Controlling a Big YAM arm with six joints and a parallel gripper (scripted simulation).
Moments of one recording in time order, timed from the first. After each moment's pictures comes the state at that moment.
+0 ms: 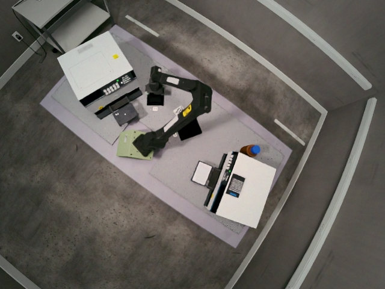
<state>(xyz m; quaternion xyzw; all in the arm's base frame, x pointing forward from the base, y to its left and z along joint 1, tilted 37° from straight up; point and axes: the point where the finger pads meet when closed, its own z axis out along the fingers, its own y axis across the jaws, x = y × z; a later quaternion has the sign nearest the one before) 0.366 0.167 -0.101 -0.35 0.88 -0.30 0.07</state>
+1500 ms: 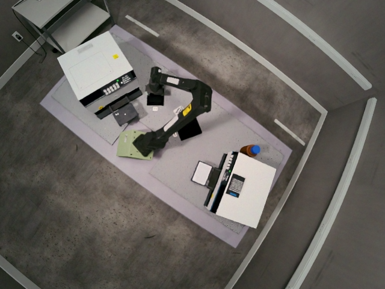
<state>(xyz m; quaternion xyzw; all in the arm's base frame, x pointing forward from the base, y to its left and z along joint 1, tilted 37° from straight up) 0.369 0.164 -0.105 -0.35 0.88 -0.30 0.07</state>
